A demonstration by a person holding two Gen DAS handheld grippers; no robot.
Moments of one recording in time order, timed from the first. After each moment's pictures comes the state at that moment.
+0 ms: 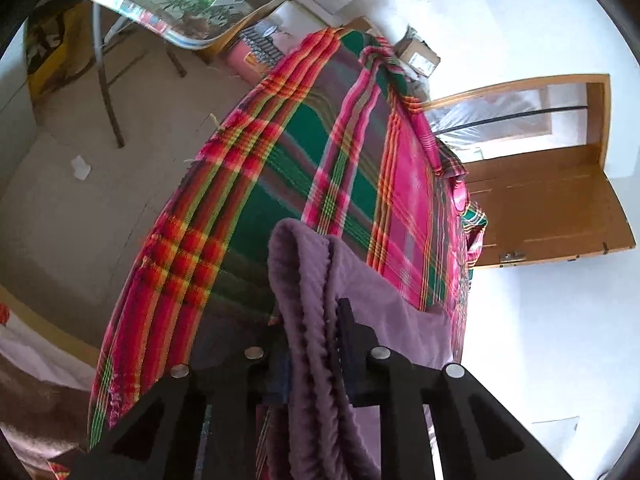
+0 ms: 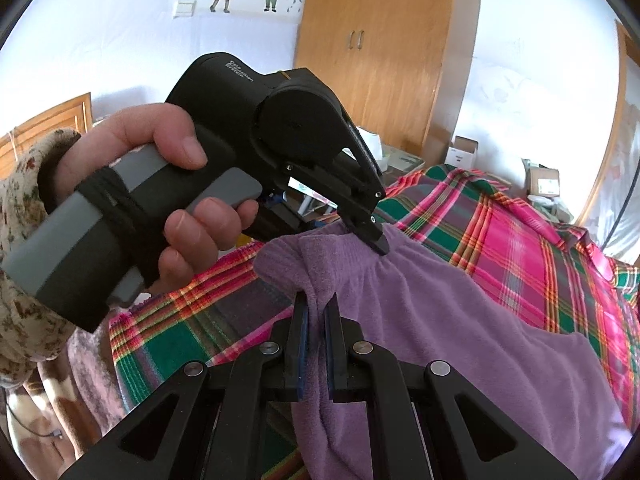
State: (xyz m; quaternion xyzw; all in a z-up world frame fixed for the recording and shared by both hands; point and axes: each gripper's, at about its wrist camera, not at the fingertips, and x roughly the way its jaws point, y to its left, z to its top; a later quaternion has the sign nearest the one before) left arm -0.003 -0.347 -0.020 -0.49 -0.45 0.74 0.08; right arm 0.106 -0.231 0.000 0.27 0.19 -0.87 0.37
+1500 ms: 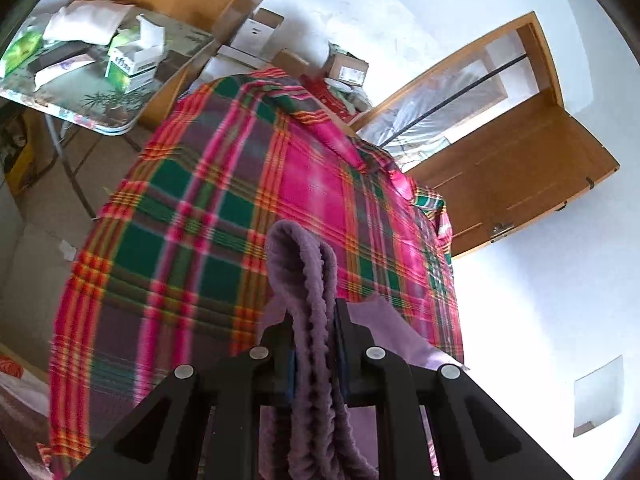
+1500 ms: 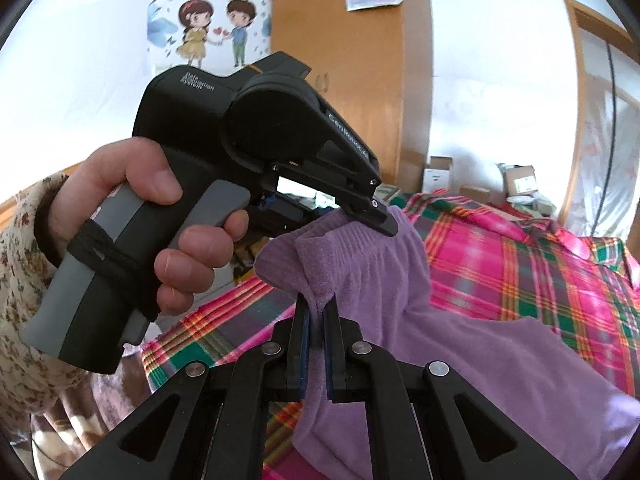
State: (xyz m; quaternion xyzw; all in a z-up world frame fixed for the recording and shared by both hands) left arm -0.002 -0.263 0.076 -0.43 -0.35 0.82 0.12; right arm 0.129 -0.146 0.054 0.22 0.10 -0.90 0.36
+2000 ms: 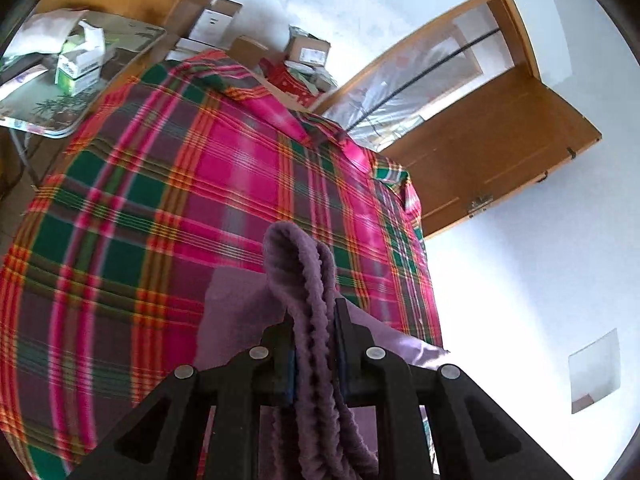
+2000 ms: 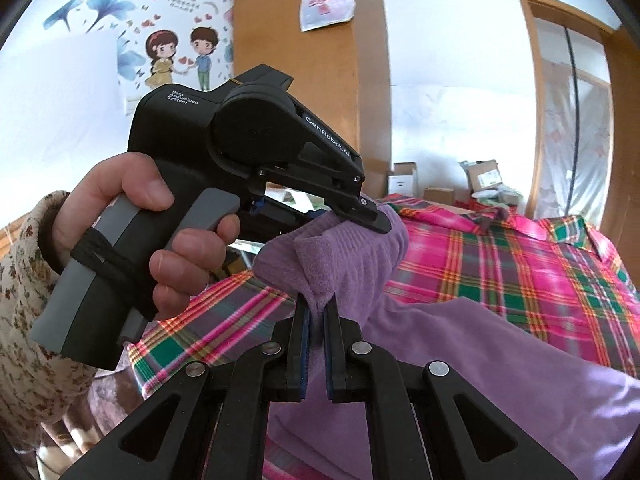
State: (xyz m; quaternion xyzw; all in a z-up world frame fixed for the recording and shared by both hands) left arm -0.018 -0.186 0.095 -0.44 -0.33 0.82 0.17; right arm 0.150 -0.071 0.069 0.21 0.05 -0.93 0.31
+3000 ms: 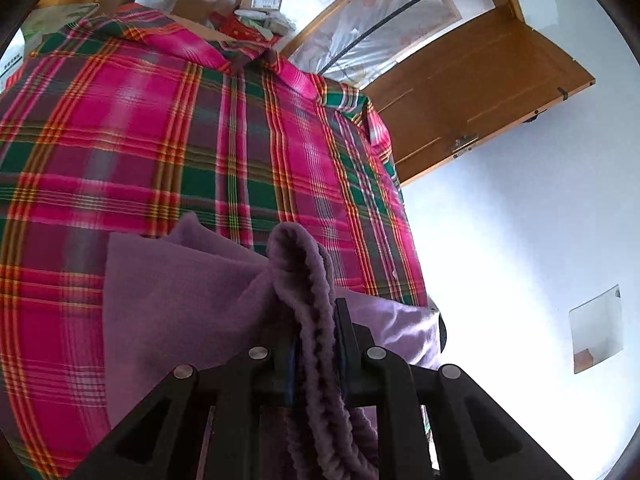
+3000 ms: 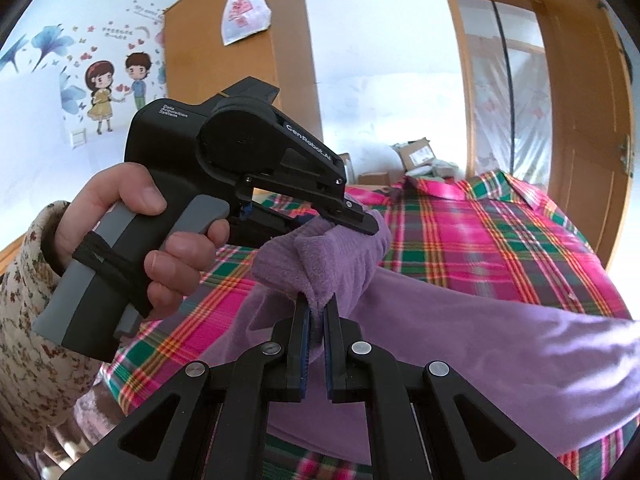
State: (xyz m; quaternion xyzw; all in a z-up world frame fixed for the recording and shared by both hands) left arm -0.058 -0.059 0.080 -0.50 -0.28 0.79 0.23; right arm 0.141 0.038 0.052 0.23 -0.01 -0.95 0.22
